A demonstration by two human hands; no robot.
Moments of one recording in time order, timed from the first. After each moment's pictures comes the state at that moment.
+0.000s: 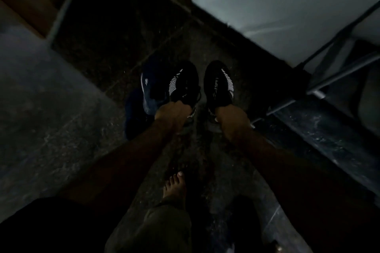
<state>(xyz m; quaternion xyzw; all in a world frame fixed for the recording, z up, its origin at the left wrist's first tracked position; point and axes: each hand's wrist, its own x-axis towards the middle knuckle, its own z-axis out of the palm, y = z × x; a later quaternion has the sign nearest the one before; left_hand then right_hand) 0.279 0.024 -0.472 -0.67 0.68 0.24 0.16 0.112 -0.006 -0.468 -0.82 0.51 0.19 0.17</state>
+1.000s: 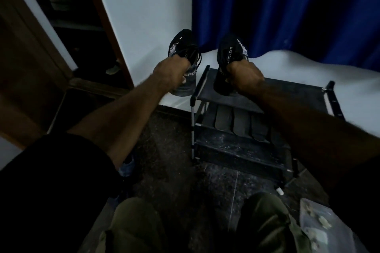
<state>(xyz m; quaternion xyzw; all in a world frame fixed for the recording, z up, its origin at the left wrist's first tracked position) 0.067 0.054 -0.043 -0.55 0.83 -0.02 -0.05 -0.139 0.096 -0.052 -0.73 0.68 -0.11 0.02</state>
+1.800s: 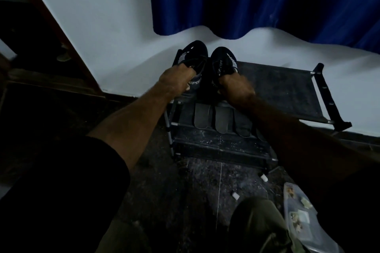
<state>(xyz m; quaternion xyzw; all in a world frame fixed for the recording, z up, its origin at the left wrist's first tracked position) -0.031 -0.055 -0.150 -0.46 0.88 0.04 0.01 -0.200 0.025 -0.147 -0.68 0.73 -0.04 0.08</state>
